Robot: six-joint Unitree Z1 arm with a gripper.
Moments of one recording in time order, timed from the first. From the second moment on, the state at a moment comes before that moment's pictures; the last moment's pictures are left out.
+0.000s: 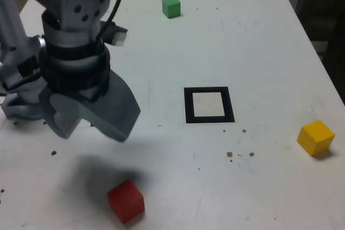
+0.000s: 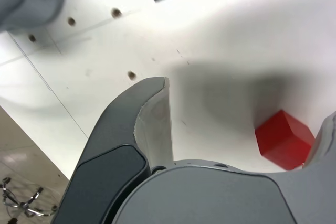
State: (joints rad) arm -0.76 1.66 -1.15 1.21 -0.07 -0.45
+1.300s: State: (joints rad) arm -0.91 1.96 -1.44 1.24 -0.07 -0.47
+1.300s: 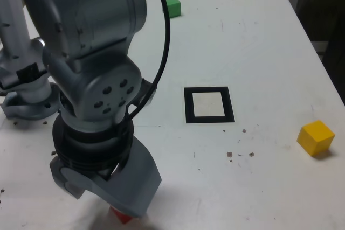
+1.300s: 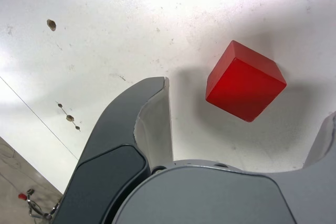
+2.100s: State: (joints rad) arm -0.94 1.96 -1.46 1.26 0.04 -0.12
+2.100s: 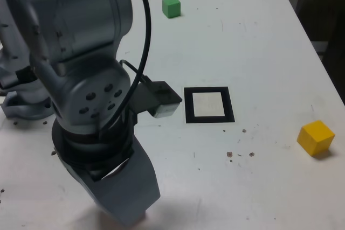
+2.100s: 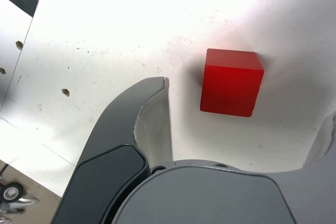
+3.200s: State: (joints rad) arm -0.94 2.06 -1.45 1.18 0.07 -0.12
